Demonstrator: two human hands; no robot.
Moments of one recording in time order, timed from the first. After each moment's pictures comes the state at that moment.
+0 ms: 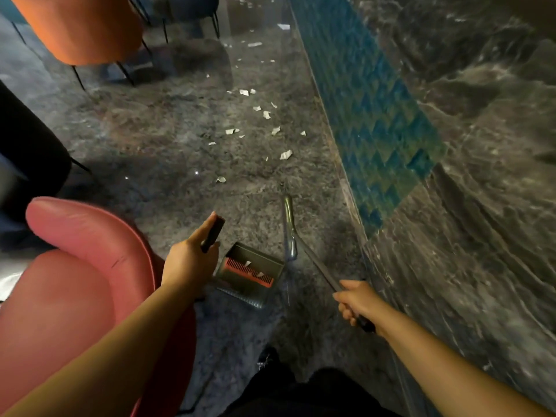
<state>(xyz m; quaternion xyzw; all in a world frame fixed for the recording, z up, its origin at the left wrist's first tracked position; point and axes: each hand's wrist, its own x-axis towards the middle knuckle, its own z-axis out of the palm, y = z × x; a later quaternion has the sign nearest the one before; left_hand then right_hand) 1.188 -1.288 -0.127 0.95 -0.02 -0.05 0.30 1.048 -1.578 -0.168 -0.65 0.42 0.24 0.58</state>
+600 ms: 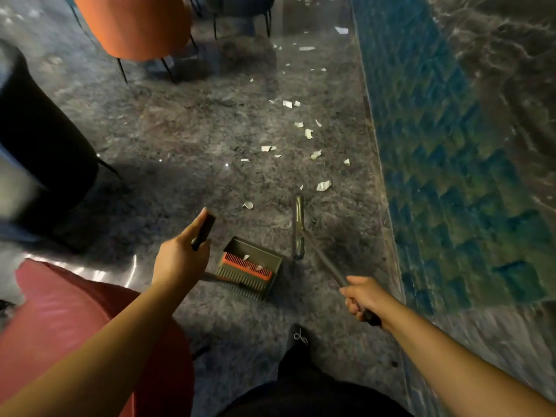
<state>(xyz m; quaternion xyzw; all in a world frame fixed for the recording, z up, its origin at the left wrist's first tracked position) 1.457 -1.290 -0.120 0.94 0.11 -0.05 0.32 1.384 -1.625 -0.188 -0.67 0.38 0.30 0.57</state>
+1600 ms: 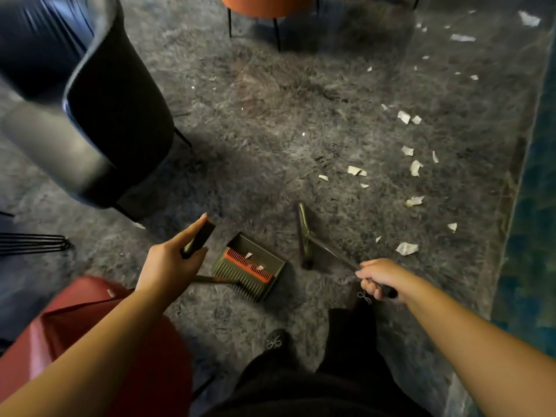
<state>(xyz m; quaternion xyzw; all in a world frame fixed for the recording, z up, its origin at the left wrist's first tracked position) 1.737 -1.170 -0.134 0.92 0.26 -0.05 0.28 1.865 -1.537 -0.242 -0.68 0.28 0.51 0.45</state>
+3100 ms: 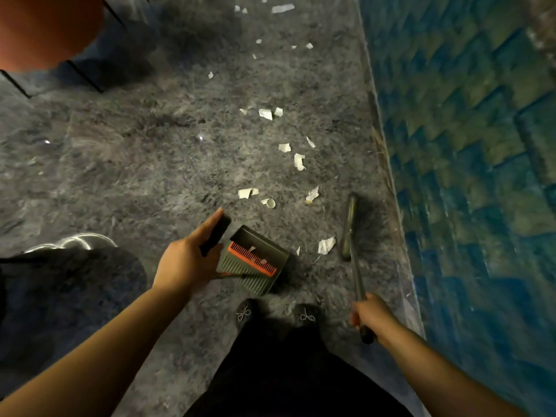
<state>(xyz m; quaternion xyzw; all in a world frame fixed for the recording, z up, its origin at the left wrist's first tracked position) 2.120 -1.429 -0.174 0.95 -0.03 -0.15 0.28 1.971 -1.729 -0.260 -0.65 0.52 0.29 0.47</state>
